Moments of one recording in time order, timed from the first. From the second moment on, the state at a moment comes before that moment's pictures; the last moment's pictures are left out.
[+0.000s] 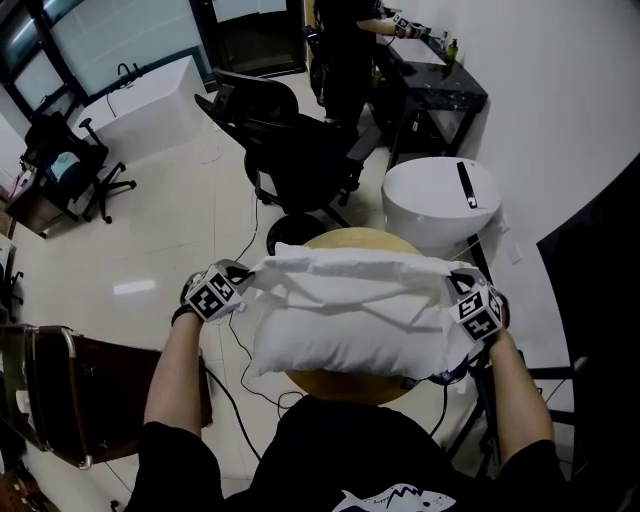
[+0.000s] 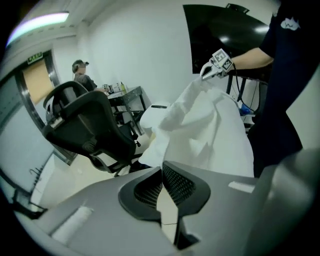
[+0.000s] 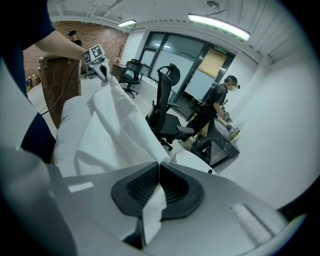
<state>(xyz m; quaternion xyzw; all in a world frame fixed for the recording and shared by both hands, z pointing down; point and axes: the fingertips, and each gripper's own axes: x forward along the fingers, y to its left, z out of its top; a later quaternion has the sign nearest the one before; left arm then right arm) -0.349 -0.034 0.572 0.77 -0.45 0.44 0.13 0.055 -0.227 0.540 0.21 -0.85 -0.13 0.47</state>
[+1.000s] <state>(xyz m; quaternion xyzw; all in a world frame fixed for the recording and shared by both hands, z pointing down) -0.296 0.225 0.568 0.61 -0.55 0.56 0.12 0.088 -0.026 0.489 -0.08 -0.91 -0.15 0.37</state>
